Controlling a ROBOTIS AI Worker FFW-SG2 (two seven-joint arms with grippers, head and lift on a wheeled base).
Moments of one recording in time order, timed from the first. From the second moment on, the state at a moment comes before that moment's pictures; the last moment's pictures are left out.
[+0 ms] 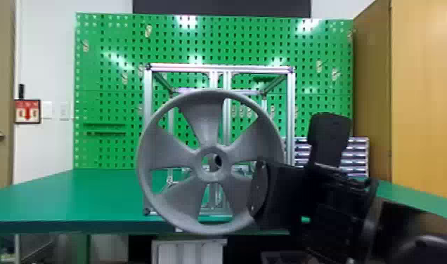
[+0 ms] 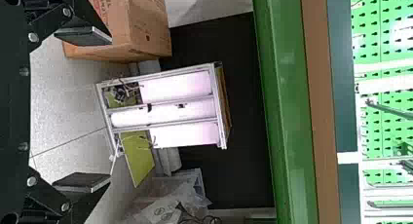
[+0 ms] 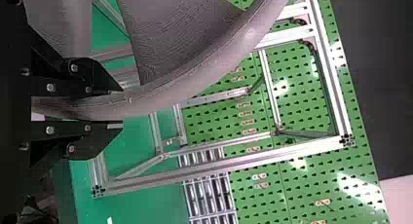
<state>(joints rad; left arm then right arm) 0.02 0.28 -0.05 -1.60 0.14 0.10 -0.15 -0.76 -0.15 0.25 -2.04 -0.90 0.90 -0.84</state>
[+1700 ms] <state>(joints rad) -0.05 0.32 -0.13 -2.08 0.38 0.43 0.08 -0.76 -0.15 0.27 -2.01 -0.90 0.83 -0.92</state>
